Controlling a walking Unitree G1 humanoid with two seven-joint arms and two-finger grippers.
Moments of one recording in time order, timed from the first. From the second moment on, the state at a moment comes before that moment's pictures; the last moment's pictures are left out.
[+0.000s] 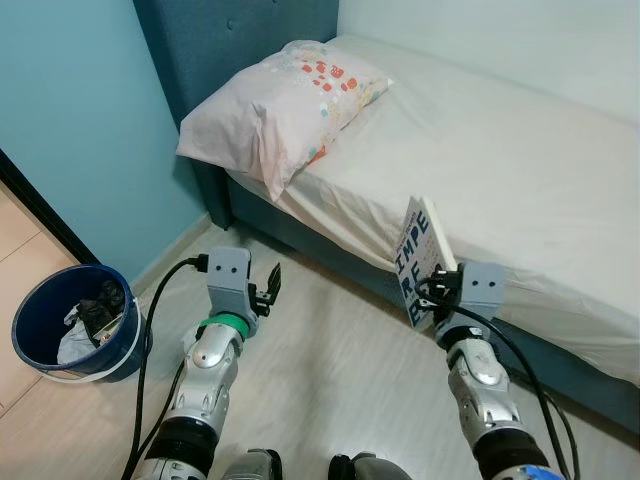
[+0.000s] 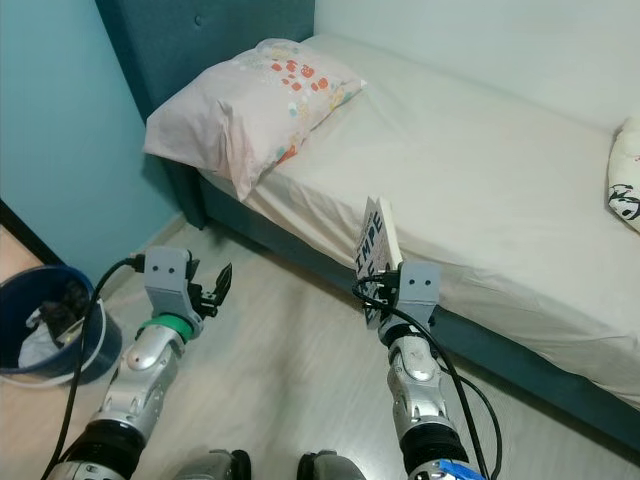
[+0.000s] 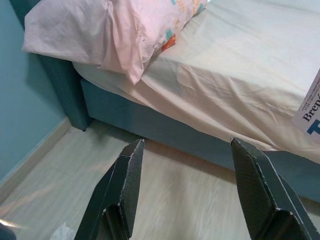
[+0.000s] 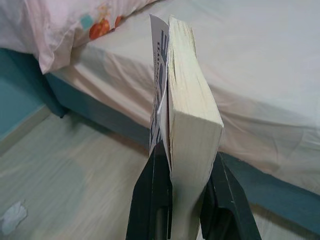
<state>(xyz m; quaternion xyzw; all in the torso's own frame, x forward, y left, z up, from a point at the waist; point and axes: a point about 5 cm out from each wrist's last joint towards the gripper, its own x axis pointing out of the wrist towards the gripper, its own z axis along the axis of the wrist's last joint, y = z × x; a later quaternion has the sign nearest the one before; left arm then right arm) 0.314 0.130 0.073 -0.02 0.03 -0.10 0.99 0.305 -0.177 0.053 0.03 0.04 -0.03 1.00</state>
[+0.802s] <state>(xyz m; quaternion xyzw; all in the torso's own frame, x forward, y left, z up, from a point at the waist) 0.310 0.143 0.058 0.02 0.06 -0.06 1.00 0.298 -0.173 0.041 0.02 0.06 -0.03 1.00</state>
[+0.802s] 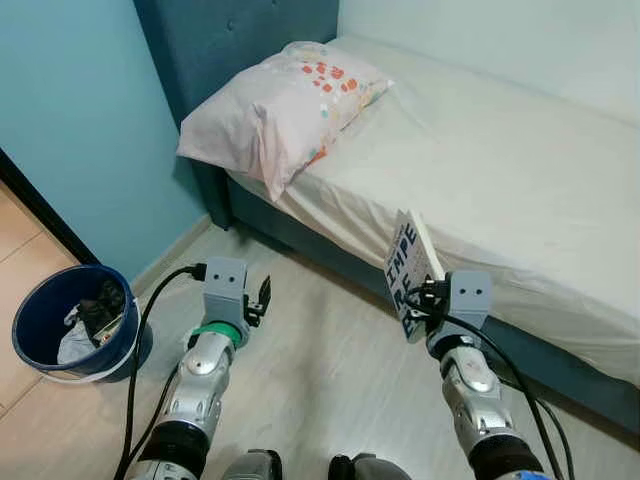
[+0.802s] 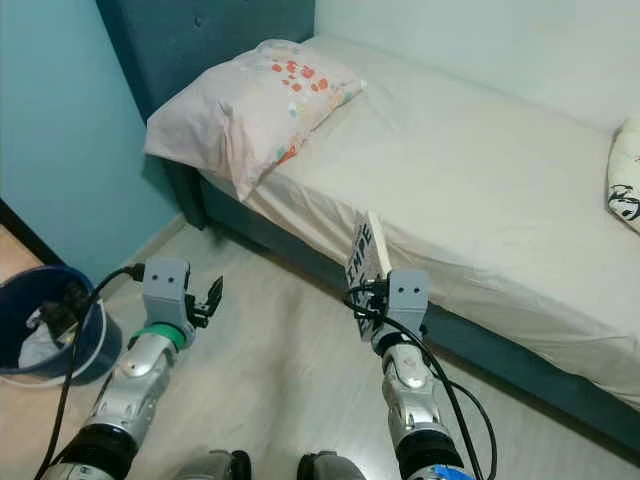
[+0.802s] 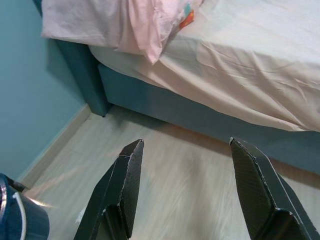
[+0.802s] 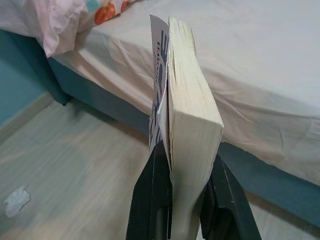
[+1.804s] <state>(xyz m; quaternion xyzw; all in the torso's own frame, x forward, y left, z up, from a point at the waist) 0.309 0.128 0.060 0.01 0.05 -0.10 0.99 0.295 -0.179 0.039 0.02 0.06 -0.04 1.00</state>
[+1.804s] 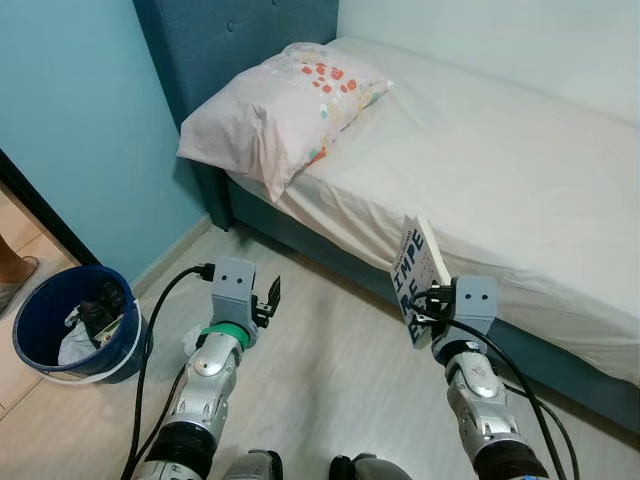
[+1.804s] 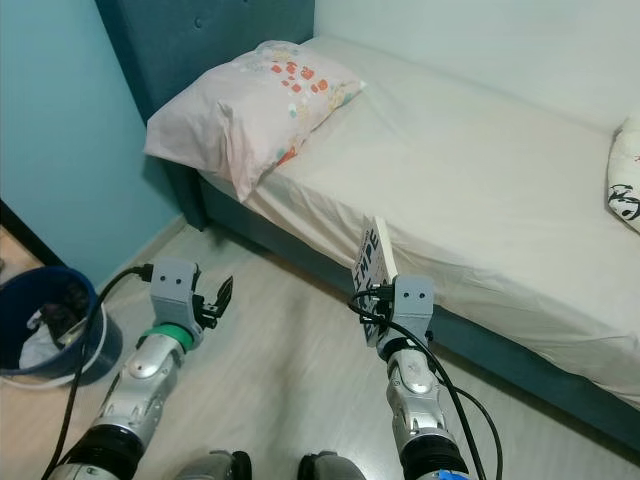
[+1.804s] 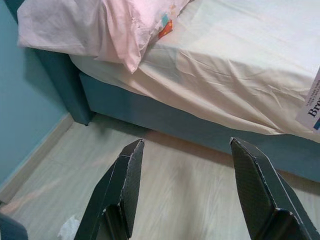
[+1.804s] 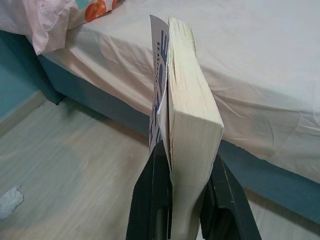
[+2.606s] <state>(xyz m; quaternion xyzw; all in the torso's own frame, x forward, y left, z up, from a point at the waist) 0.318 0.137 0.067 0.01 0.04 -0.09 1.00 0.301 -0.173 0.046 0.03 0.05 -0.04 1.00</state>
